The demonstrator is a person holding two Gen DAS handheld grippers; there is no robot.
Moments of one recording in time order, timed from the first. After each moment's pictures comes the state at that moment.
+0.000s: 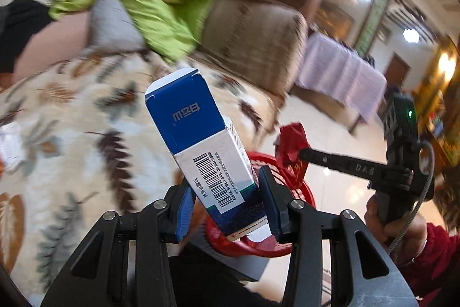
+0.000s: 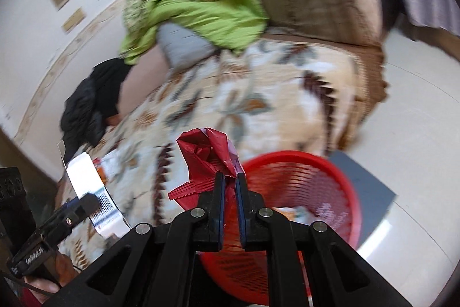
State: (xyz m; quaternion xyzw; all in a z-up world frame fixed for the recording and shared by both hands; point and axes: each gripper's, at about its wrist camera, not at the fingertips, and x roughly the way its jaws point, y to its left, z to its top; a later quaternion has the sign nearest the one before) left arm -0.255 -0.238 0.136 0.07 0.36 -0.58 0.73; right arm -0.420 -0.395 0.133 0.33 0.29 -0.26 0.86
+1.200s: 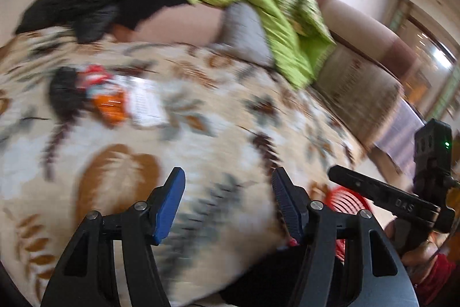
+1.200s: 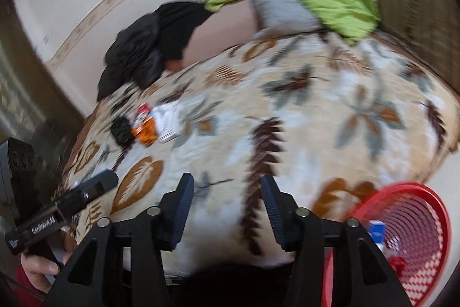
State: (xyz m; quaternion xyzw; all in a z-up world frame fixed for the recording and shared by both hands) left arm -0.126 -0.056 0.122 -0.05 0.39 -0.35 0.85; right arm -0.221 -0.269 0.131 0.21 0.36 -0.06 0.90
